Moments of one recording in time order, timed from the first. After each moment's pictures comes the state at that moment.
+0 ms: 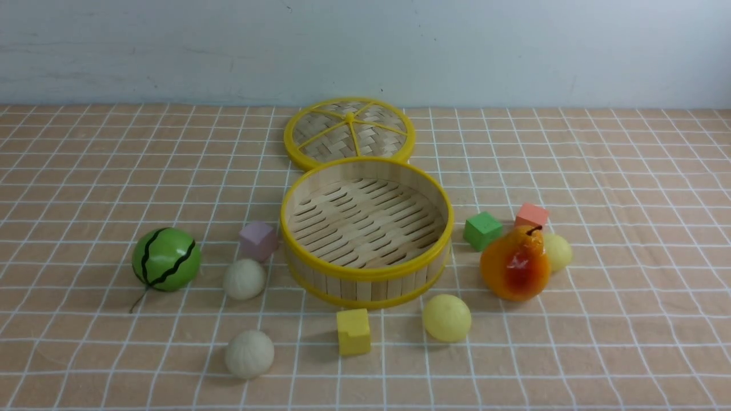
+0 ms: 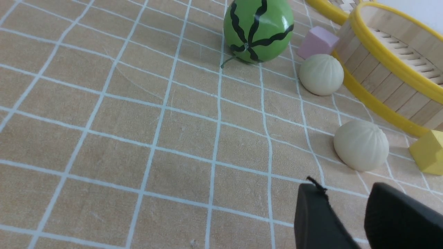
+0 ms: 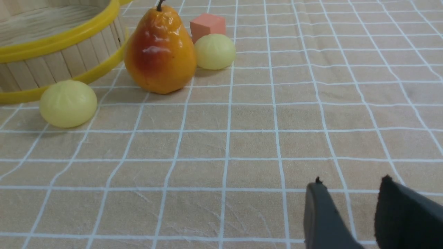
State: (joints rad) right arm 0.03 -0.01 0.02 0.08 0.39 -0.03; left arm -0.07 -0.01 0.03 -0.12 0.38 -0.29
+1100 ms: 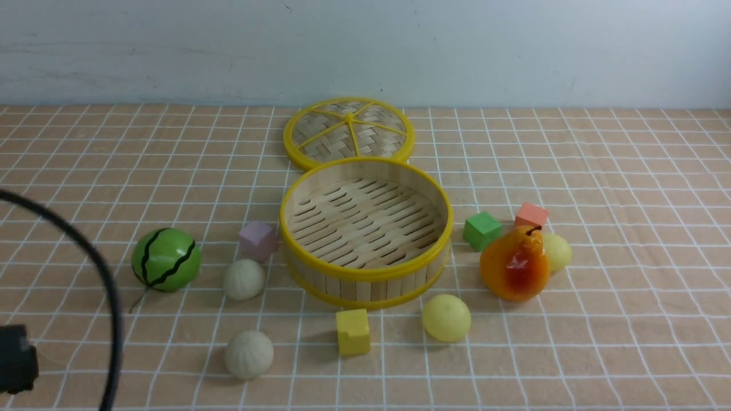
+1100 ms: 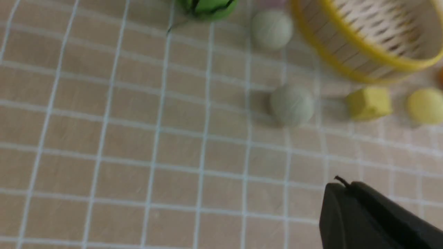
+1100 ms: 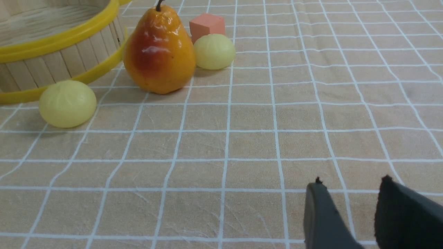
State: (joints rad) right arm 0.03 -0.01 0.02 0.08 0.39 -0.03; left arm -0.07 0.77 -0.76 -0.17 0.98 -0.26
